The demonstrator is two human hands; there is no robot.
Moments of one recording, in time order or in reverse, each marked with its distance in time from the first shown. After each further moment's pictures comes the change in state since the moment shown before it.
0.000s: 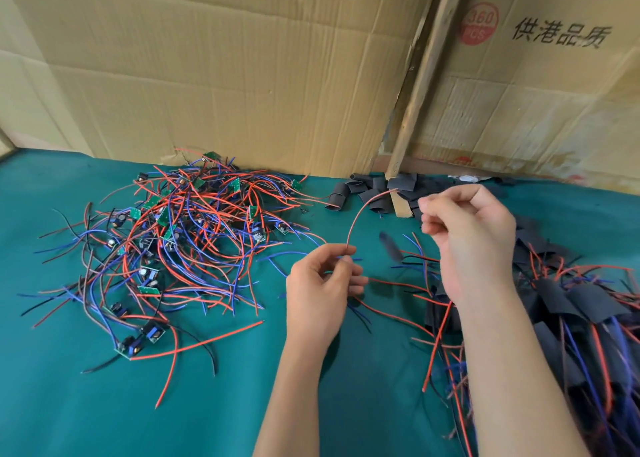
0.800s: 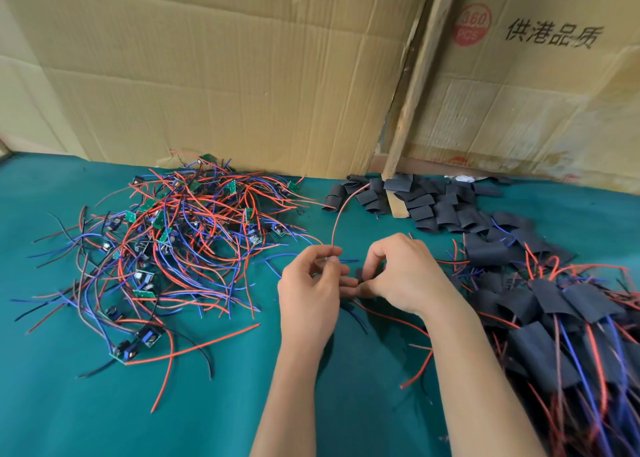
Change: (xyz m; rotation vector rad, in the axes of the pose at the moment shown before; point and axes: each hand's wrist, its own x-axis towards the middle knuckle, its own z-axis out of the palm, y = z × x) left_hand 0.003 -0.003 -0.002 0.023 0.079 0.001; right_hand -0.014 0.031 0.009 -1.291 -0.525 0.064
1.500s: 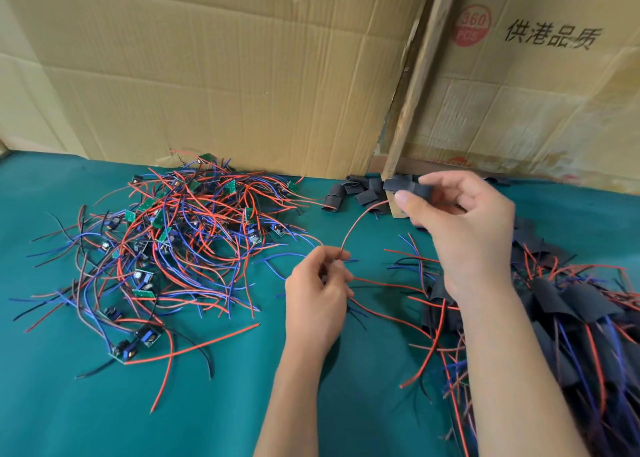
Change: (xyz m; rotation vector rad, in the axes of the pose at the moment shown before) left_hand -0.003 -0.004 0.001 0.207 -0.057 0.106; right_hand -0.002 -0.001 -0.040 0.856 0.624 -0.187
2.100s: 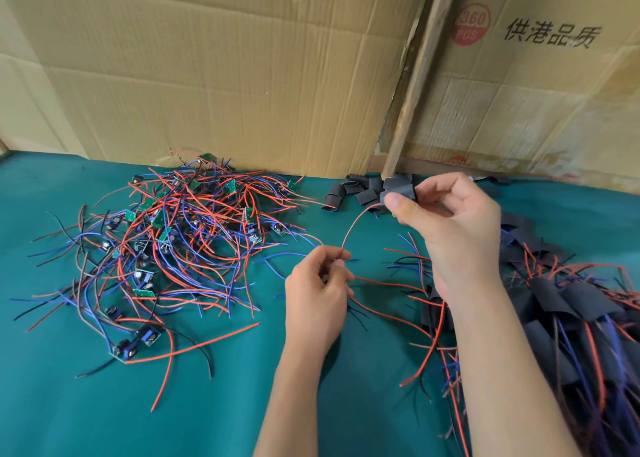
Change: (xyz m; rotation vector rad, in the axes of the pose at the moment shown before) left_hand -0.002 0.006 -0.001 0.008 0.002 0.010; right_hand -0.005 0.002 0.007 0.181 -0.071 0.035
